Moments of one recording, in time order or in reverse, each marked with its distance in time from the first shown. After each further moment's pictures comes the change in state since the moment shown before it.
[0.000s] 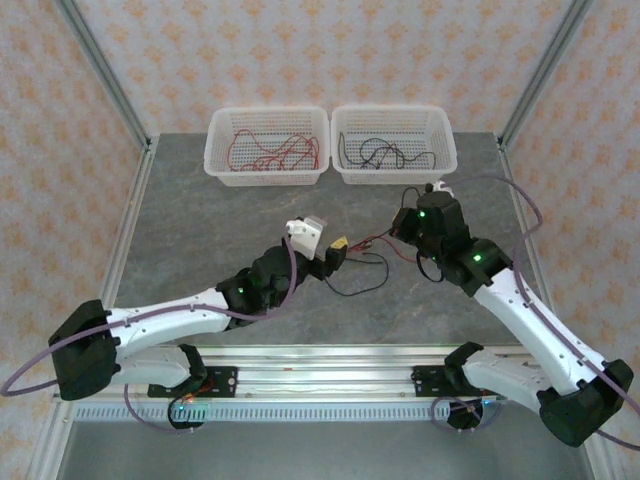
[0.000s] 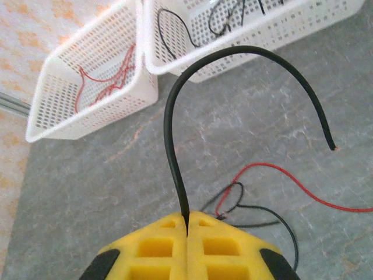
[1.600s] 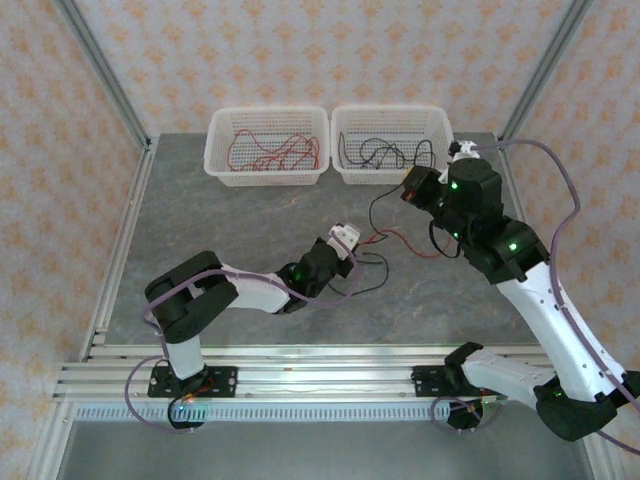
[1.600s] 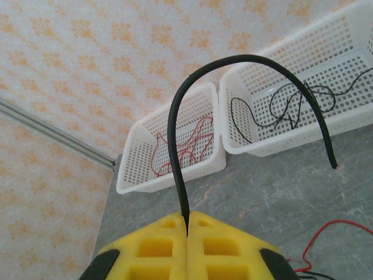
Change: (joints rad) left arm 0.080 0.577 0.087 0.389 0.007 0.140; right arm -0.011 0.051 0.397 -0.082 0.006 -0.033
